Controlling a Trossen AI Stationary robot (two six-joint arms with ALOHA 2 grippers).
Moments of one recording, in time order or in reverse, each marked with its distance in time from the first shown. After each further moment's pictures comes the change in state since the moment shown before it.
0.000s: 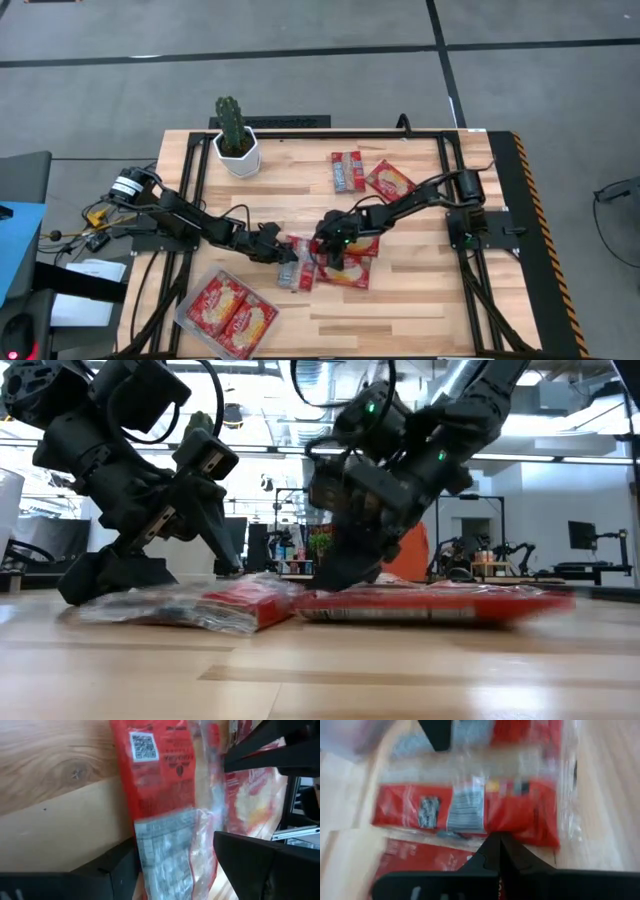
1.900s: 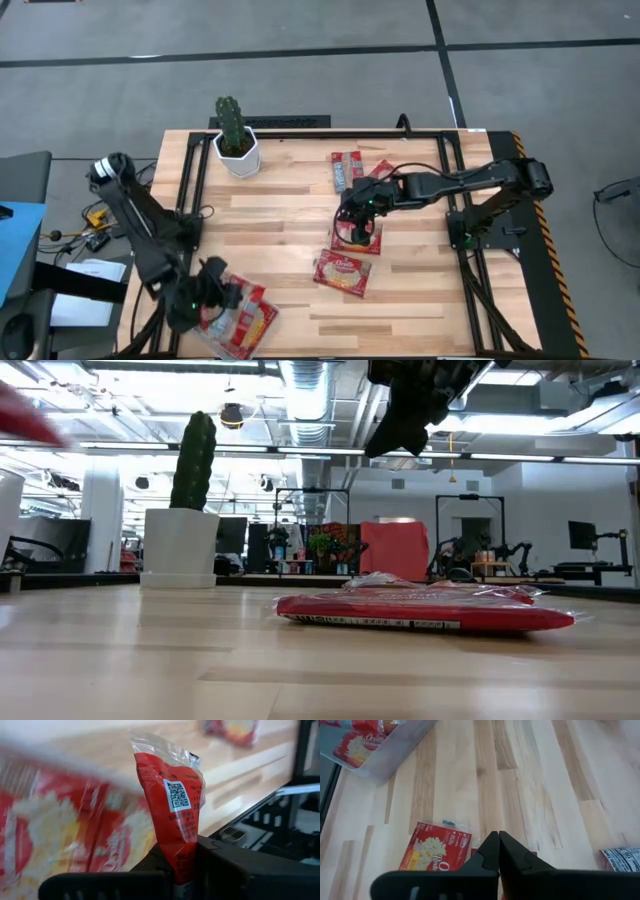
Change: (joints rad) left arm -0.740 -0.327 0.424 -0.986 -0.397 -0.627; right arm -0.035 -0.525 0.097 -0.627 0.193 -0.122
